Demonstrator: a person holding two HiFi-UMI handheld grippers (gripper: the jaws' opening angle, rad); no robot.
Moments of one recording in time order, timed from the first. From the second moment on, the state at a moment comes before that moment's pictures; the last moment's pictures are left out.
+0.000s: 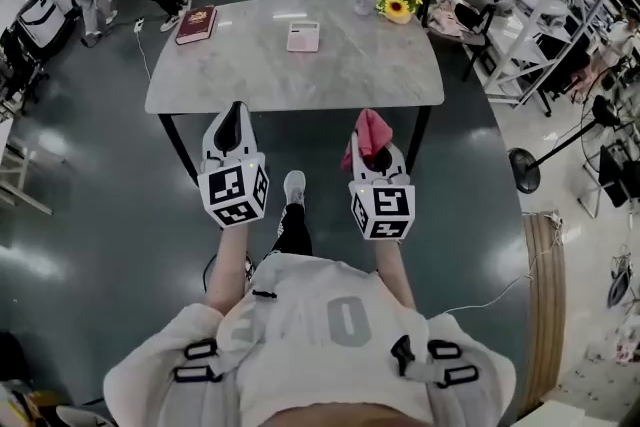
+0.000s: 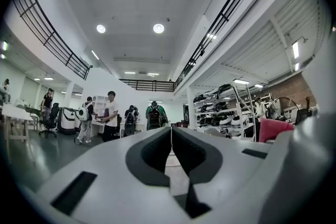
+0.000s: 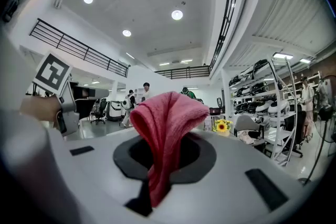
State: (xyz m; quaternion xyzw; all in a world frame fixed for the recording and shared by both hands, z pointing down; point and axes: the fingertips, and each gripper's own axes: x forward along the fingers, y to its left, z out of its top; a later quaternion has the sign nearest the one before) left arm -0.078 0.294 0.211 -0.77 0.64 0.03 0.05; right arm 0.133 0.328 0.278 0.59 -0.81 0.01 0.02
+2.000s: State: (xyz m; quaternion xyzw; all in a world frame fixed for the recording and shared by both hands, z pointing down) left arm -0.079 -0.253 0.271 -0.82 0.57 0.01 -0.03; right arm 0.075 -0.218 0.298 0.60 -0.80 0.04 0.10
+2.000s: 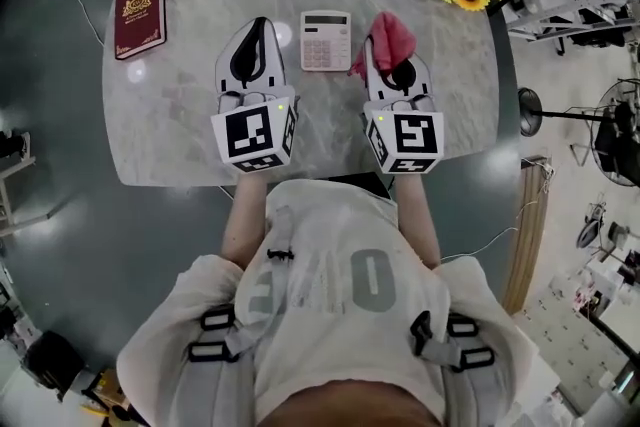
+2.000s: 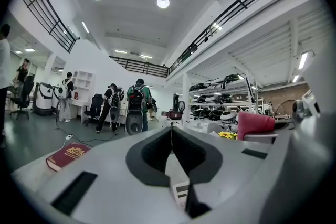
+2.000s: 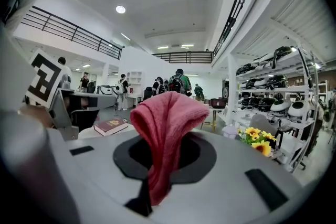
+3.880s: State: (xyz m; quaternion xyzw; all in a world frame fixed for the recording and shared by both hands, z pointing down) left arm -0.067 -0.289 0.399 -0.82 0.53 -0.06 -0.20; right arm 0.098 -0.229 0.346 0.55 -0.82 0.08 0.13
